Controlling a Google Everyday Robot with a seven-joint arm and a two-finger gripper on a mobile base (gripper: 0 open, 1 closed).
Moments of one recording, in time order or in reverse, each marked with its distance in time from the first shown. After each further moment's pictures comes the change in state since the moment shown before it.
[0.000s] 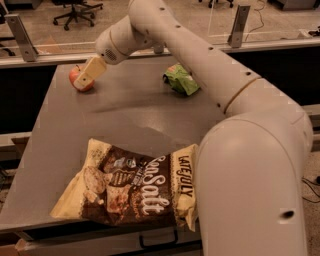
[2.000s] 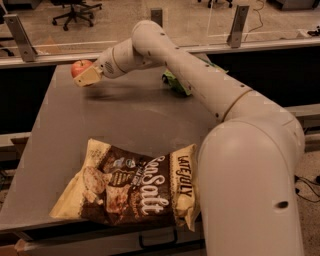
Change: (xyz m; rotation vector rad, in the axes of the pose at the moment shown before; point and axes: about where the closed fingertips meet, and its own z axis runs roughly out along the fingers) arm 0.024 0.001 0.043 -0.015 -0.106 0.305
